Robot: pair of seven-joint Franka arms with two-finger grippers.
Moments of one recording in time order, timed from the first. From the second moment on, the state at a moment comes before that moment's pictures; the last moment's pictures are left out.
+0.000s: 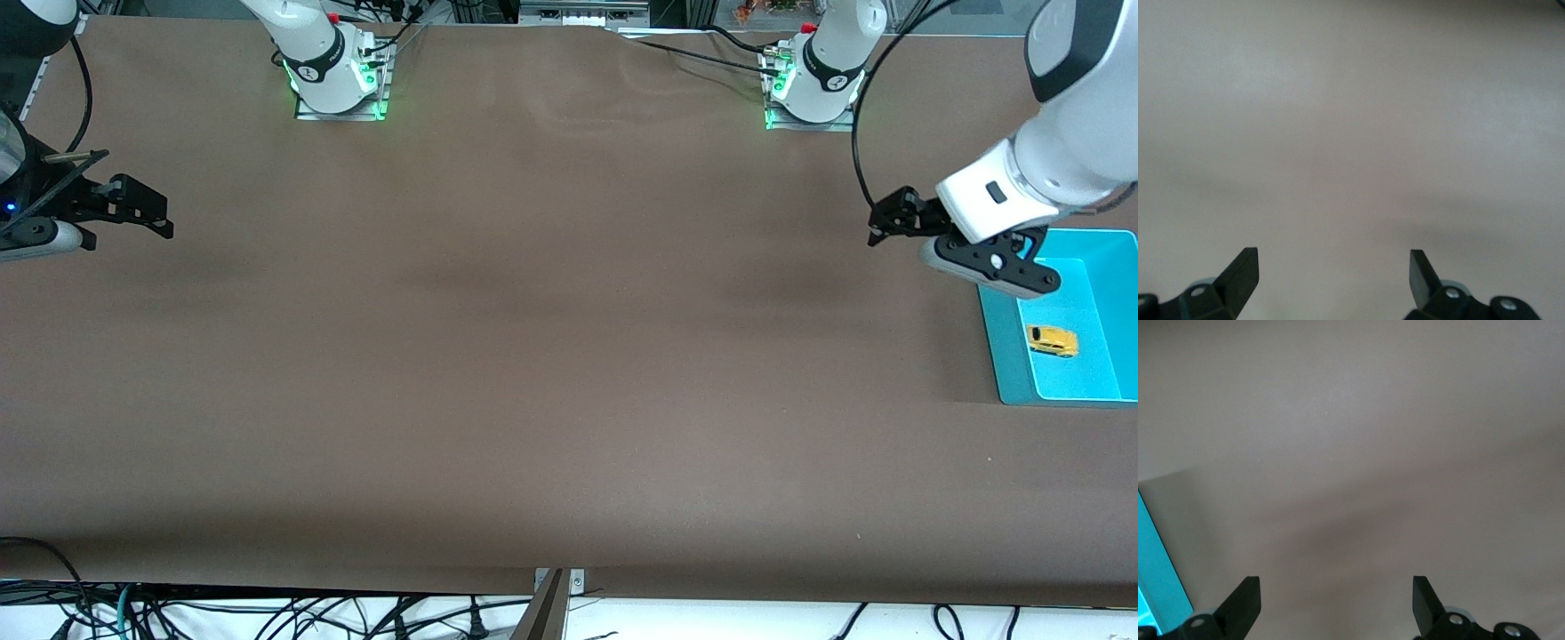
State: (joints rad) left arm 0.01 0.07 -0.17 -1.61 -0.06 1.61 0.13; right arm -0.10 0.03 0.10 -1.64 0.01 1.66 -0.17
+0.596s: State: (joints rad) left arm -0.06 0.03 -0.02 -1.58 -0.06 1.51 0.11; right arm -0.10 0.03 0.10 -1.64 0.01 1.66 -0.17
